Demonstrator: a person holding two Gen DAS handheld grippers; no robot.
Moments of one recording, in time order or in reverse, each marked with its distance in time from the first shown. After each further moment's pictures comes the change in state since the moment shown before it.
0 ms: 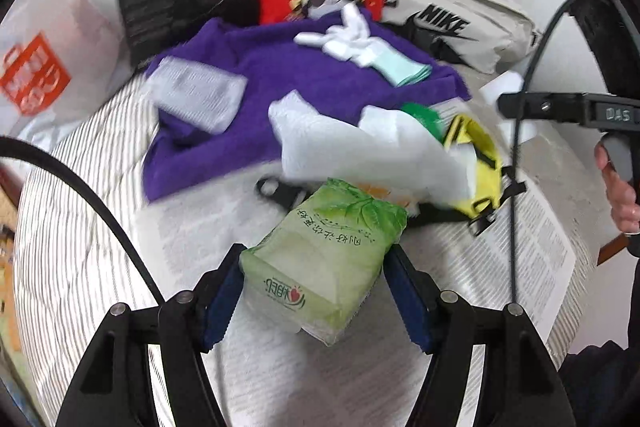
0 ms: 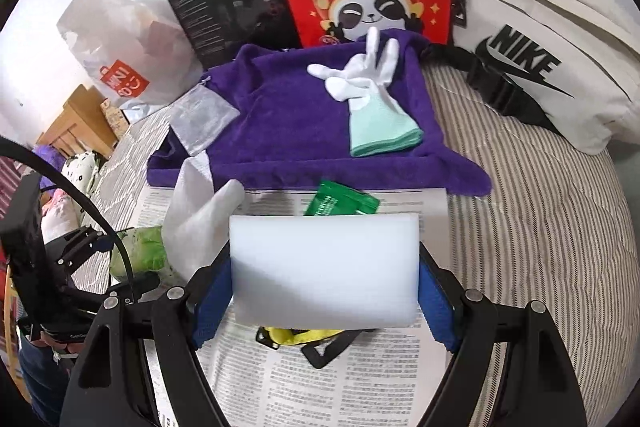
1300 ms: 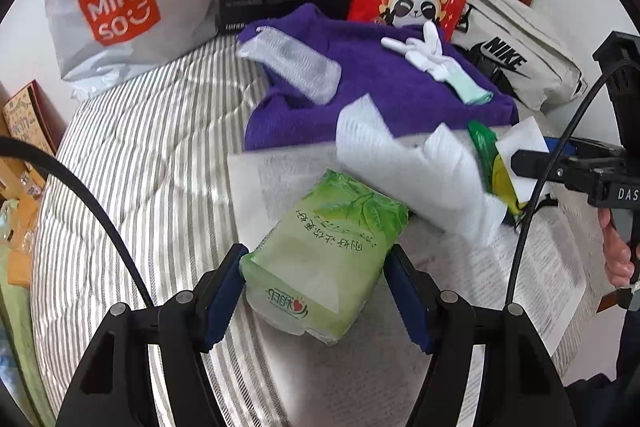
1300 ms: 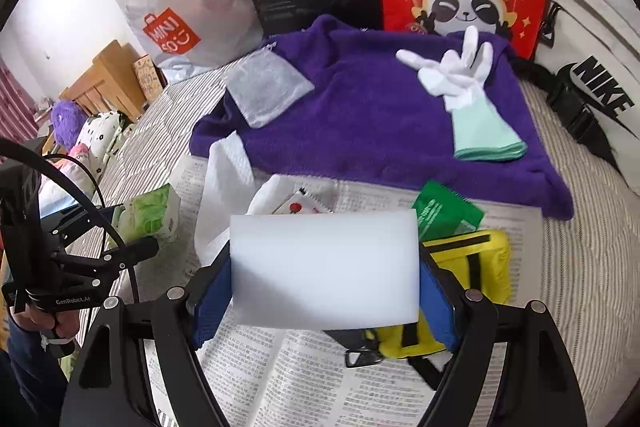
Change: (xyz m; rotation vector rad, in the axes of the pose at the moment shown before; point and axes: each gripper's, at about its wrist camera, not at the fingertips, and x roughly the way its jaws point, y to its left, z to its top) left arm -0.021 0.062 -0.034 -0.214 0.012 0.092; right arm 0.034 0.063 -0.003 -0.137 0.034 0.064
